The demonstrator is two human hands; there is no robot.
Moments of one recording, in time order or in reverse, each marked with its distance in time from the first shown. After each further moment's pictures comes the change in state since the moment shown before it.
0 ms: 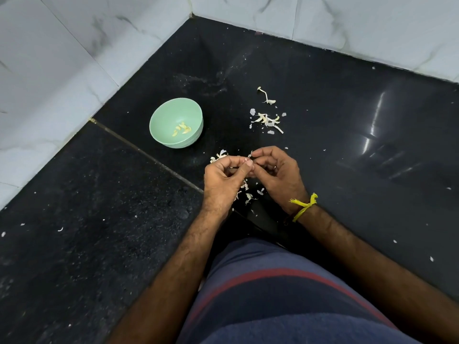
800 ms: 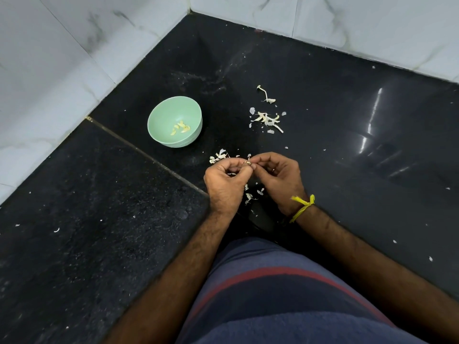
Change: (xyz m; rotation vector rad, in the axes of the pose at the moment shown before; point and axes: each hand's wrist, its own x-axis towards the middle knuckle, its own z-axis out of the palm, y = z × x) left_hand 0.004 -0.012 0.010 0.138 0.195 0.037; right_hand -0.001 0.002 0.006 0.098 0.059 0.046
